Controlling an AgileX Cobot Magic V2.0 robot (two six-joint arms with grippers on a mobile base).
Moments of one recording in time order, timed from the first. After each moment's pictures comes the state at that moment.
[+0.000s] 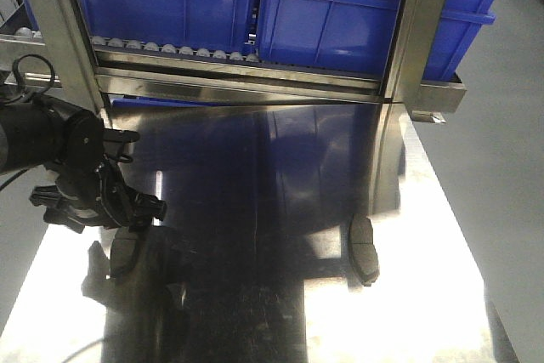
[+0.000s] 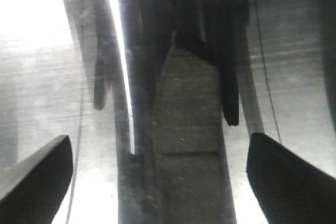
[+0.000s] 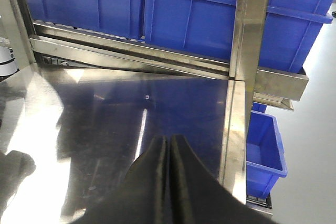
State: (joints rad) left arm -0.30 1.84 -1.20 0.12 0.86 -0.27; right arm 0.28 0.20 -0.29 -0.08 0.36 0.09
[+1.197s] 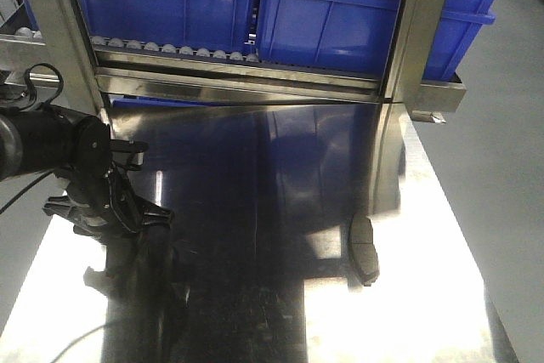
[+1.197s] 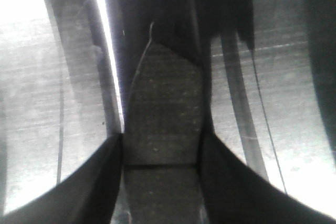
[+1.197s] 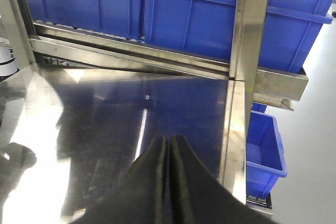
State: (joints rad) left arm -0.29 1.89 -1.20 0.04 0.85 -0.20; right arm 0.28 0.20 -0.29 -0.08 0.36 0.09
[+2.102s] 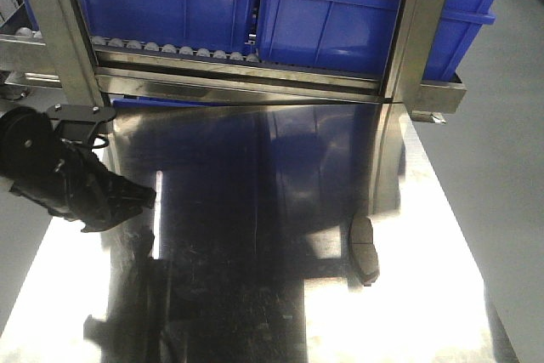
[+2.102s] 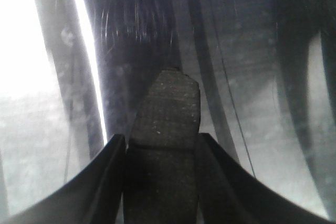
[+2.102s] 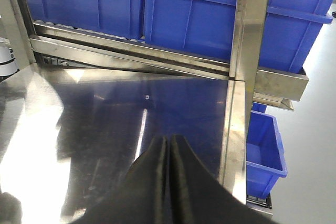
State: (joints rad) left arm -0.29 1.59 -1.04 0.05 0.71 -0.20; right arm 0.28 0.20 -0.29 -0.08 0.36 0.09
